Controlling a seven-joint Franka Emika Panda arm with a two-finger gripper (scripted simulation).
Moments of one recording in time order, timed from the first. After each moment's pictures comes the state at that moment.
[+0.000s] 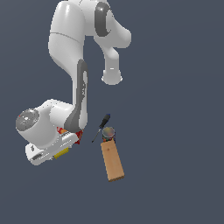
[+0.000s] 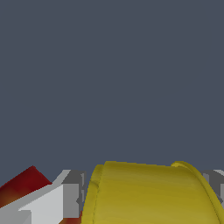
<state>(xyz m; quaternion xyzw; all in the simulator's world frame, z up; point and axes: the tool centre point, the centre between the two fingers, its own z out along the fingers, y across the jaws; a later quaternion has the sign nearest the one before) 0.109 -0.251 0.045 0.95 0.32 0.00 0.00</state>
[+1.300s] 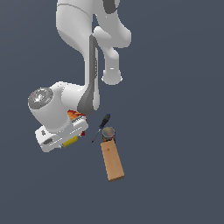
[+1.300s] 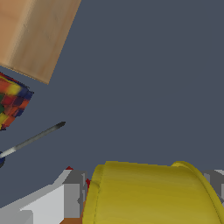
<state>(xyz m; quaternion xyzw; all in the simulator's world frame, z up) 0.073 -0.198 0.100 0.95 0.32 0.00 0.00</state>
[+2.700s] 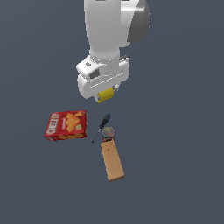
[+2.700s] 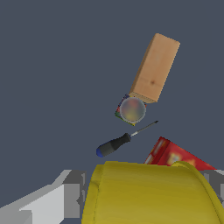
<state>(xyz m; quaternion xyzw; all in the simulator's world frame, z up) -0.041 -0.022 0.293 0.95 0.32 0.00 0.00</state>
